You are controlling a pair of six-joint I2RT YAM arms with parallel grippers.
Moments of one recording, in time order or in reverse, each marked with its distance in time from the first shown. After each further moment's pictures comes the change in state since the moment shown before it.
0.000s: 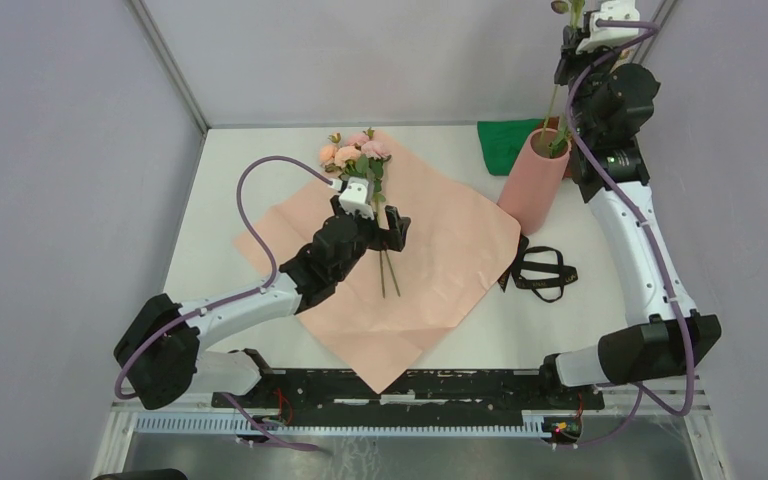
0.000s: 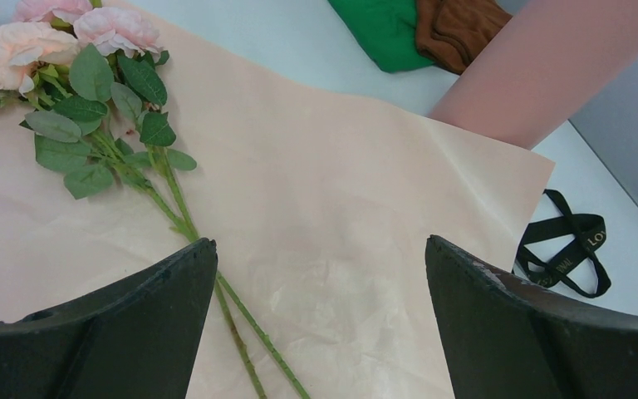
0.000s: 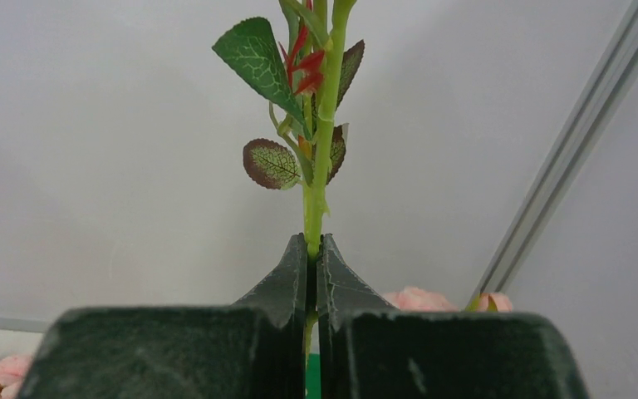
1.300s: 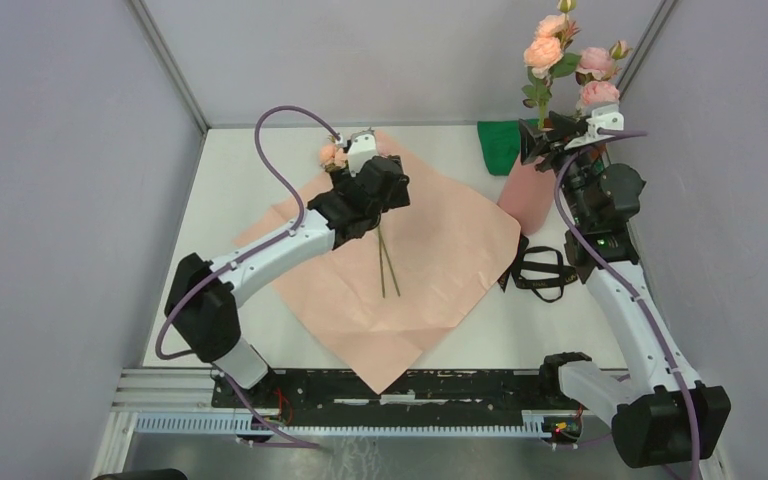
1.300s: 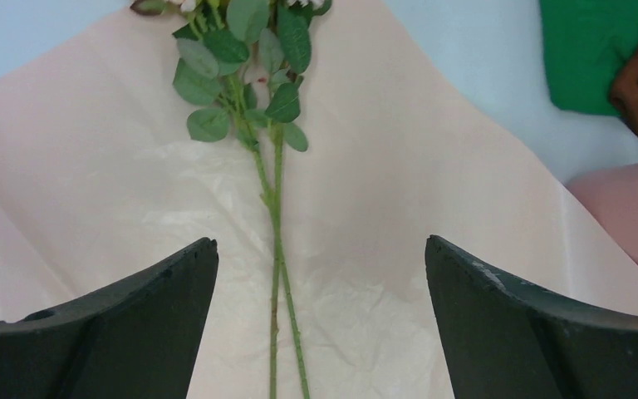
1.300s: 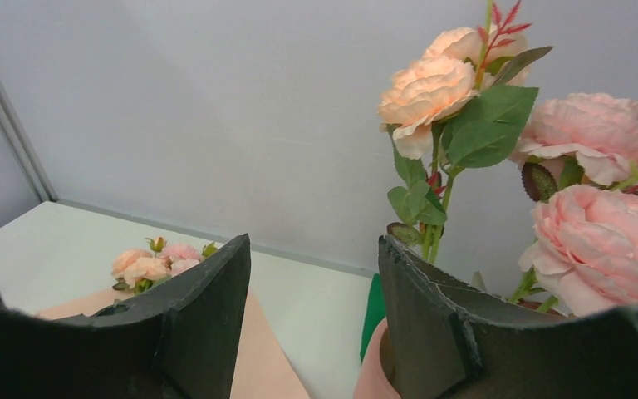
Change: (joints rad) left arm 0.037 0.315 0.626 -0.753 -0.298 -0.315; right arm -0.017 -0.394 -0.682 0.239 -0.254 0.227
